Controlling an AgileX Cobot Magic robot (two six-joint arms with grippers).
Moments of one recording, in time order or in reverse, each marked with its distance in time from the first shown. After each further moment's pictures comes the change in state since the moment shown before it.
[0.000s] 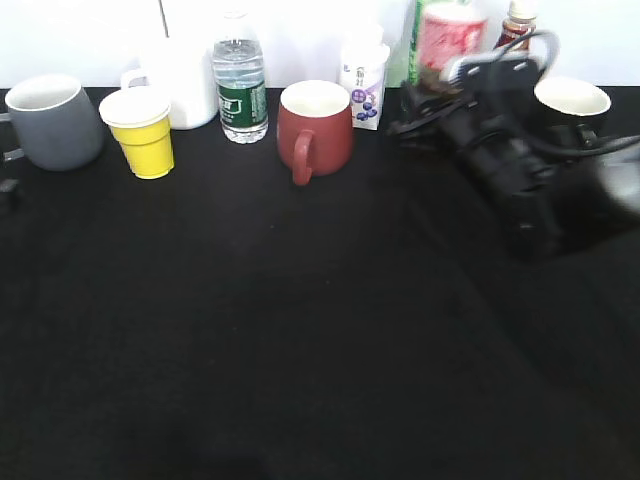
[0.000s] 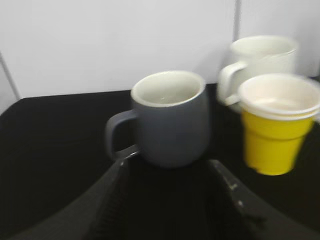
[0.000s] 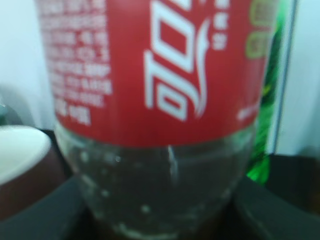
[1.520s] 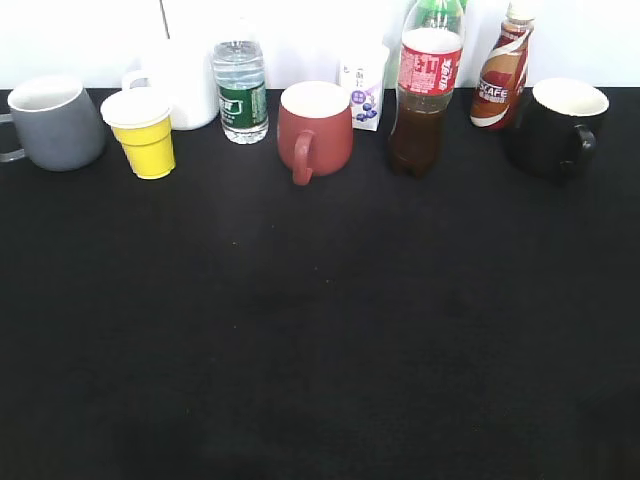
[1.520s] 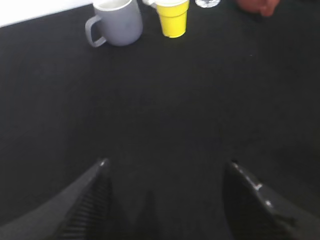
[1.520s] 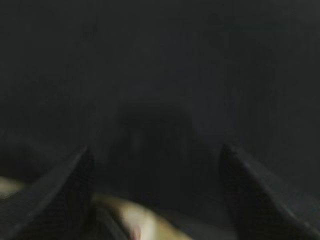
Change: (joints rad) left arm -0.038 -1.264 -0.355 0.467 2.019 -0.255; right arm 0.027 -1.902 0.425 -0.138 2.252 0.051
